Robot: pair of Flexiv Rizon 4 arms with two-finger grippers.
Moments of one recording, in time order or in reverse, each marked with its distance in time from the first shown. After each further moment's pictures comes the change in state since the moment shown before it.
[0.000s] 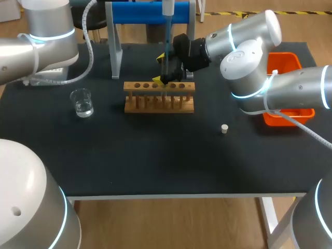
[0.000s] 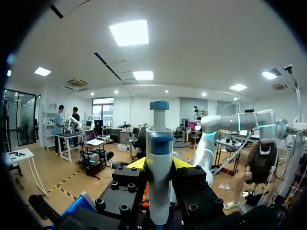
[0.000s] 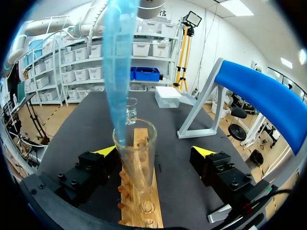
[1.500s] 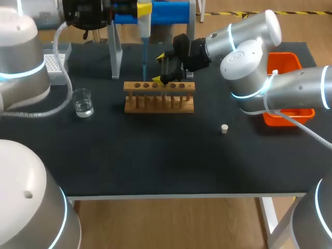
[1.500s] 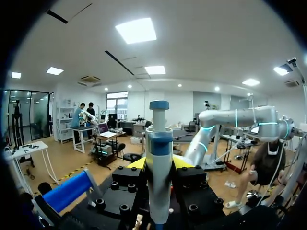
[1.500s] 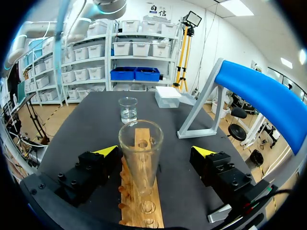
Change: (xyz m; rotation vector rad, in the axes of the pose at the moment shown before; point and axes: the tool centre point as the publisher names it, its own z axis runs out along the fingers) left arm 0.090 0.014 -0.058 -0.057 -0.148 -0.021; right arm 0.000 0.000 0.000 0.000 0.000 0.000
